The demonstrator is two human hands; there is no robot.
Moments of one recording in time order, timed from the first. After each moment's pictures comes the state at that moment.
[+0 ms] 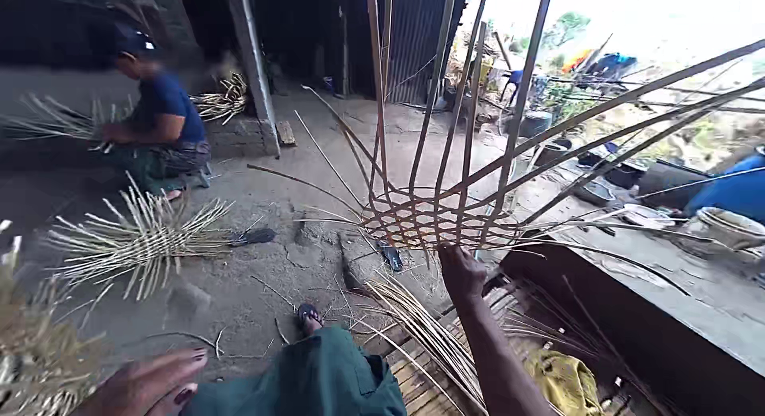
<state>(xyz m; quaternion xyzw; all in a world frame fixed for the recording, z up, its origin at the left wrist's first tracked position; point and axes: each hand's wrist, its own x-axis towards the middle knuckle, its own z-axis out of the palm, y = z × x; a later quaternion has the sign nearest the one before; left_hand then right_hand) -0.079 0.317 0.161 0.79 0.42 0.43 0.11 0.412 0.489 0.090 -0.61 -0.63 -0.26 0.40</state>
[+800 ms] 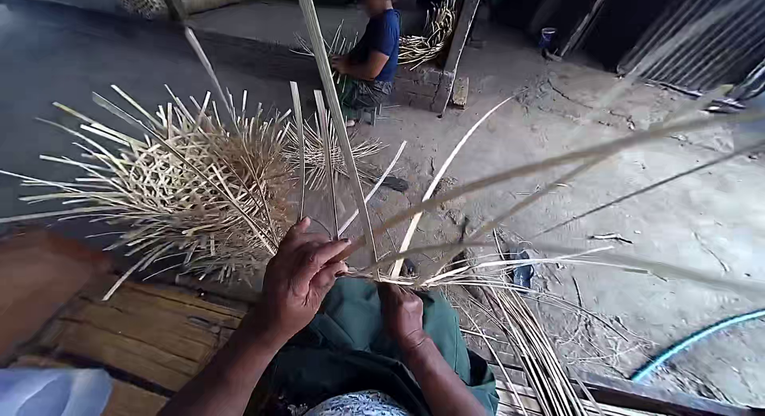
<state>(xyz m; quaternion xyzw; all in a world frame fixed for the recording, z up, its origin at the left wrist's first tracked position) -0.090 0.290 0.133 0.66 0.54 0.51 -0.13 0.094 0.391 -0.022 -0.36 -0.83 0.05 0.42</state>
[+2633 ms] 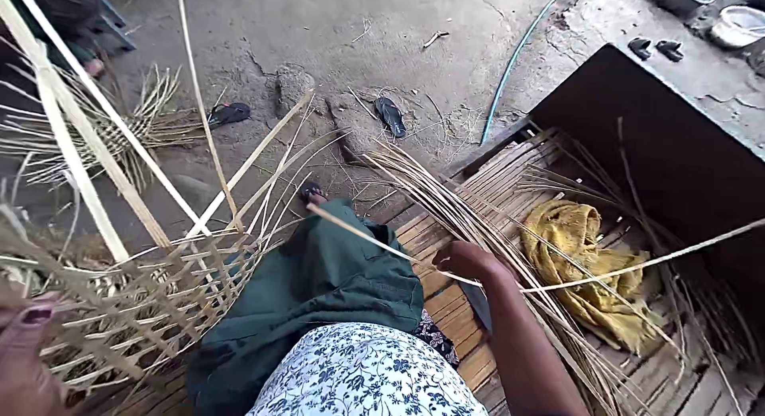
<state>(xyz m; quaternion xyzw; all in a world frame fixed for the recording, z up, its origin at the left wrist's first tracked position) -0.138 0.326 0.106 0.55 0.62 0.51 0.20 0.435 0.350 -0.046 -0.63 -0.62 0.46 -0.11</state>
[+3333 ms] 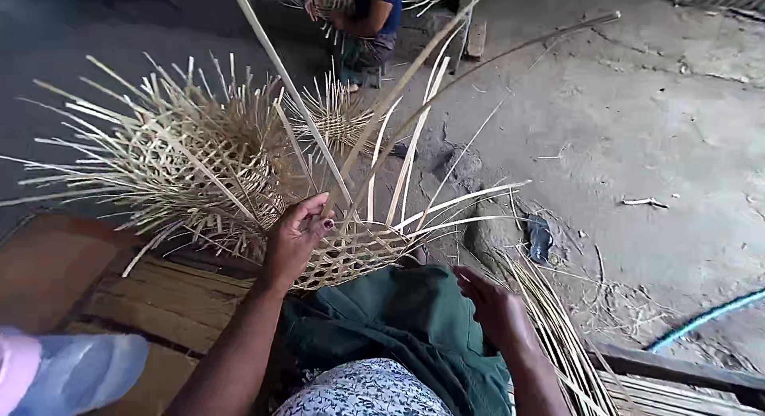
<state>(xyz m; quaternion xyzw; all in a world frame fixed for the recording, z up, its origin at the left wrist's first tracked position) -0.117 0.316 0.096 0.50 0.67 0.54 0.12 0.234 0.429 0.038 -0.48 -0.81 0.29 0.18</state>
